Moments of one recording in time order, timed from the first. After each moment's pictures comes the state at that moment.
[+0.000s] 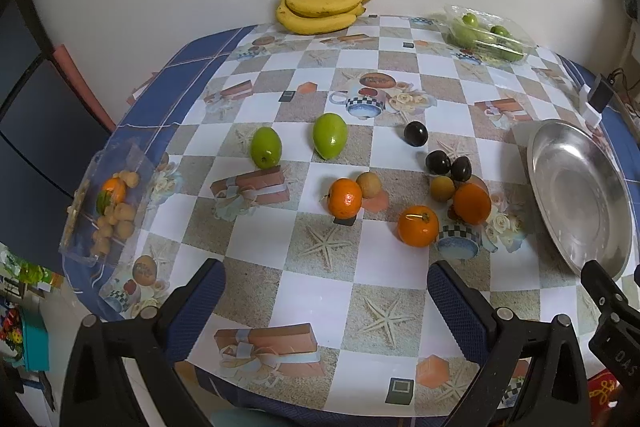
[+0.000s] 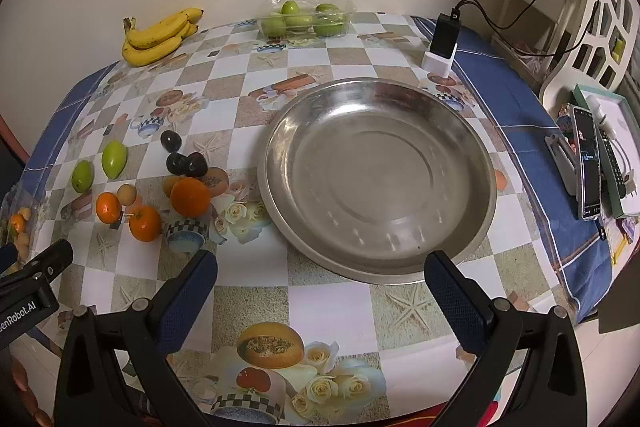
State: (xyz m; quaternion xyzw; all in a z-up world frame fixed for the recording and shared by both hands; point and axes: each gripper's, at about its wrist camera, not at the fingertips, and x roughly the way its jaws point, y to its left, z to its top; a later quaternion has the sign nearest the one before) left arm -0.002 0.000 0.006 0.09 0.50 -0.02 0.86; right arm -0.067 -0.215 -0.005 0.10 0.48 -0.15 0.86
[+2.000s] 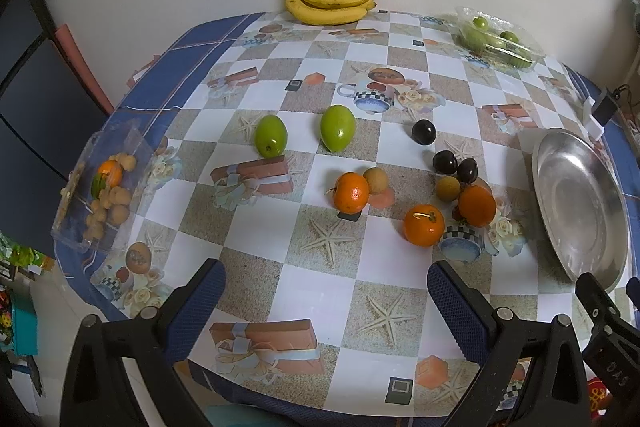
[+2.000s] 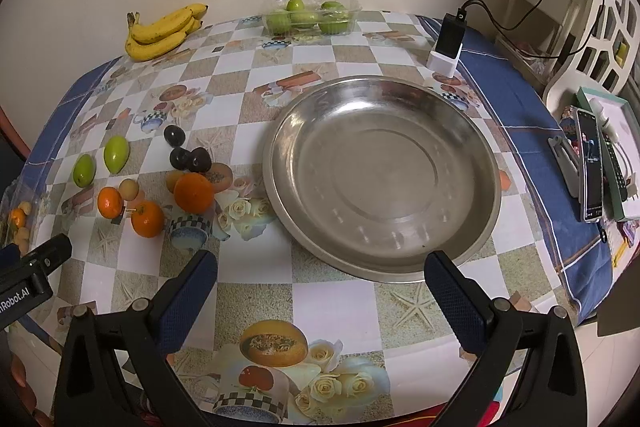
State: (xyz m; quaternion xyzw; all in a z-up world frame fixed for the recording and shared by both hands) left arm -0.001 0.011 0.001 0.06 0.51 -0.01 0.86; right arm -0.064 -0.208 -0.009 0.09 0.49 -0.15 0.85
